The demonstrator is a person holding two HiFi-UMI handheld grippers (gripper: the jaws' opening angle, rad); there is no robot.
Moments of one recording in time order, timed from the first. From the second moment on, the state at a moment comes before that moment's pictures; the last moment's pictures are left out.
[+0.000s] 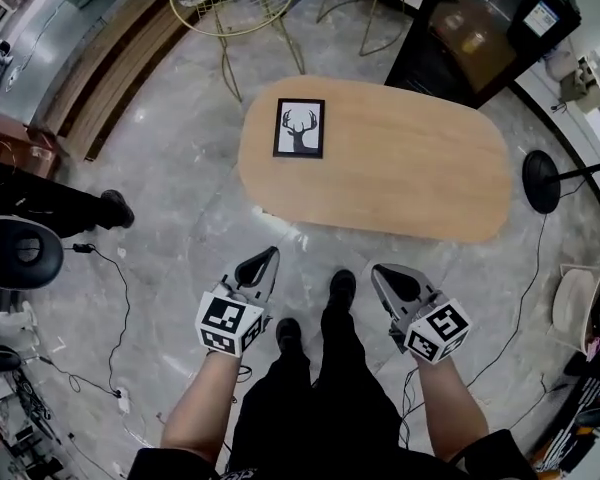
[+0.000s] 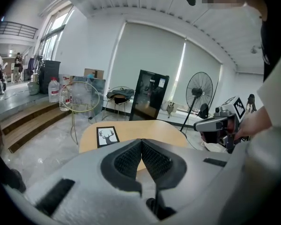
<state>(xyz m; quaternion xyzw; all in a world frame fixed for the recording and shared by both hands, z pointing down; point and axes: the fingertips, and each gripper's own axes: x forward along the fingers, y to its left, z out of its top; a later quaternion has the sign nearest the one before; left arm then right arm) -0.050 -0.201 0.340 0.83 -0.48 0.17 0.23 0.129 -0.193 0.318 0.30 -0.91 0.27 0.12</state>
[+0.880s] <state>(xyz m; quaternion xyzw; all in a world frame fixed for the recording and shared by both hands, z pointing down) -0.080 -0.242 0.558 0.85 -0.48 0.16 0.18 0.136 -0.235 0.542 0.36 -0.91 0.20 0.11</state>
